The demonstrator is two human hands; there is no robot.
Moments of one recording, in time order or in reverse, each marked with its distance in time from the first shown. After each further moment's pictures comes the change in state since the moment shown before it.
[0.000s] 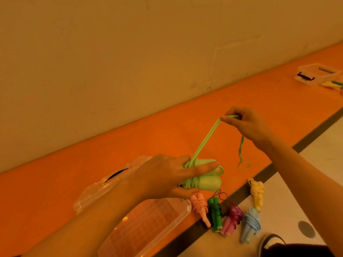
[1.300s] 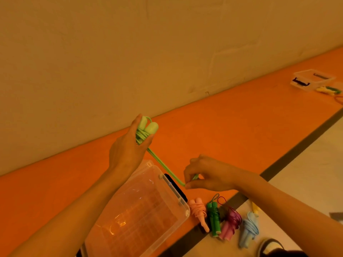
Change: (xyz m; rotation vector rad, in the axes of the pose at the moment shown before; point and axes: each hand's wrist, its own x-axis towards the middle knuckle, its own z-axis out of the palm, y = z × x) left_hand -0.022 -0.067 0.003 -0.210 0.296 -1.176; right_hand -0.062 -0.022 0.078 -0.413 -0.808 -0.431
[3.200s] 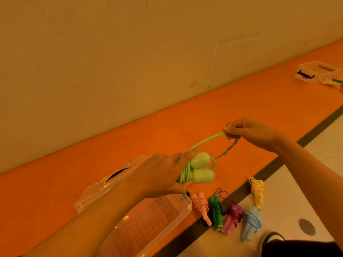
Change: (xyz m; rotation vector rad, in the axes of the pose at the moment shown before) left_hand -0.056 0.039 0.008 0.182 -0.331 0.943; right_hand -0.049 0.054 -0.077 0.446 0.320 0.436
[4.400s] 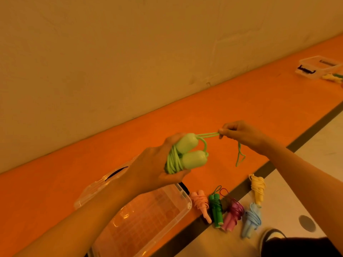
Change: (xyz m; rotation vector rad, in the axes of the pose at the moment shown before) left_hand -0.003 -0.006 -0.007 -0.432 0.172 -0.215; right_hand 0.020 0.034 0.018 0.045 0.145 0.019
